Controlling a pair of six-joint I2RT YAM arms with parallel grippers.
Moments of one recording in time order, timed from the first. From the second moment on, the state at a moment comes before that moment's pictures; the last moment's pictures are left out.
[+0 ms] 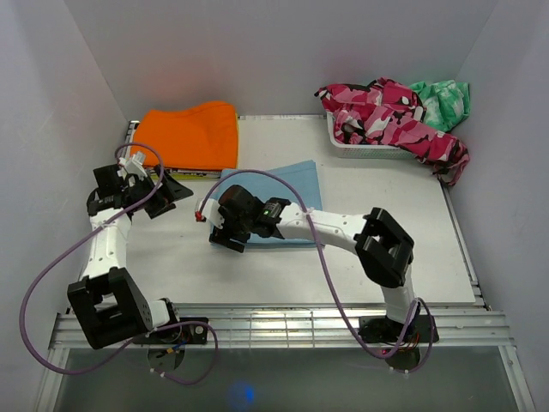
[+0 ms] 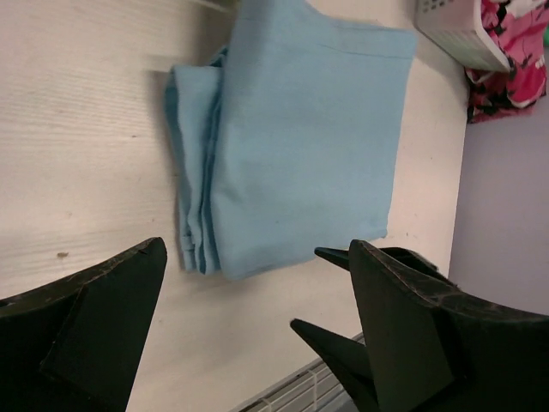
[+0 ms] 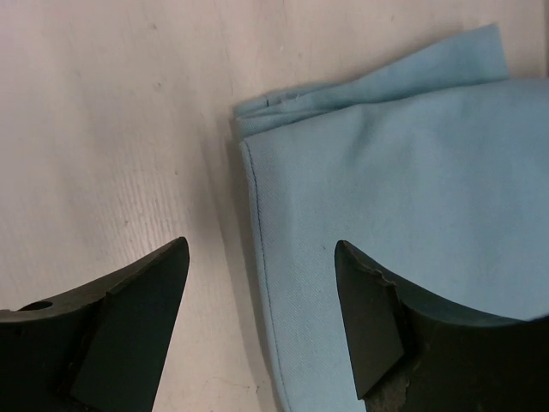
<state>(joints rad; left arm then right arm) 0.30 1.25 0.94 -0.49 0.75 -0.31 1.11 1.92 1.55 -0.39 -0.10 -0.35</state>
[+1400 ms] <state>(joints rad) 0.03 1.56 0.83 -0.40 0.51 -0.53 1.05 2.05 1.54 -0.27 -0.15 -0.29</state>
